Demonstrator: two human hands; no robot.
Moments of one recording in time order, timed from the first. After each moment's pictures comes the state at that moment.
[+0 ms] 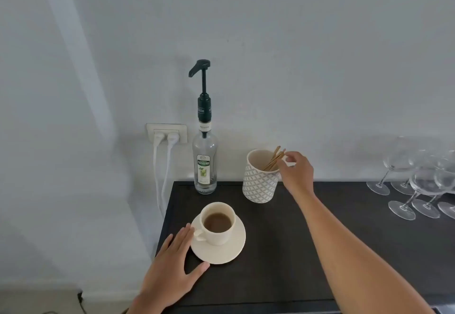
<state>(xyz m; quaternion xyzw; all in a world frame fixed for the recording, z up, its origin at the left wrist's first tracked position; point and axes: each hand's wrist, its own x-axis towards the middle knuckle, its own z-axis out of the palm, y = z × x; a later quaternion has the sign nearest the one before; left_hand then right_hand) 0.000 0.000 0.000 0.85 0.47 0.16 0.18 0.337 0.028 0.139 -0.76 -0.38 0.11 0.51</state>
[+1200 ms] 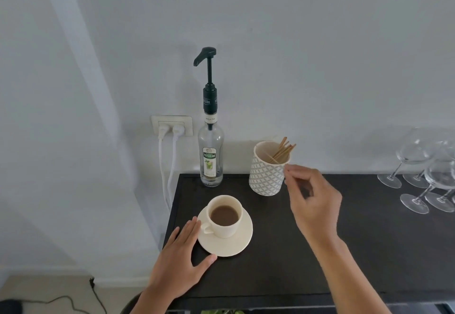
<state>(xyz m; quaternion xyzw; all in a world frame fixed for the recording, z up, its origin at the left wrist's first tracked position) 0.001 -0.006 0.012 0.84 0.49 0.16 0.18 0.276 -0.064 0.143 -0.61 -0.52 -0.07 0.59</state>
